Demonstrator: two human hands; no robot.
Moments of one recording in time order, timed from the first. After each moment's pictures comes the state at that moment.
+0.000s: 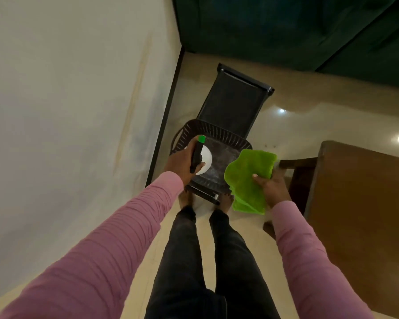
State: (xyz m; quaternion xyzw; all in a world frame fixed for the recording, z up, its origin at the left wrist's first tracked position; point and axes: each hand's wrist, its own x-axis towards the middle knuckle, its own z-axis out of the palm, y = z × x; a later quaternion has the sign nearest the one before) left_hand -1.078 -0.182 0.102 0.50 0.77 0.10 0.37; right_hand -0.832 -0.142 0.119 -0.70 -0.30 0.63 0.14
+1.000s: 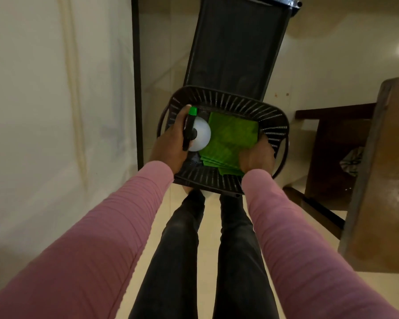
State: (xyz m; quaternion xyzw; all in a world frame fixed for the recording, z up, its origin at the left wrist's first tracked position) left_hand -1.142 -0.141 -0.051 0.54 0.72 0.08 0.42; right_hand -0.944 -0.119 -0.058 -0.84 -0.36 0.40 -0.04
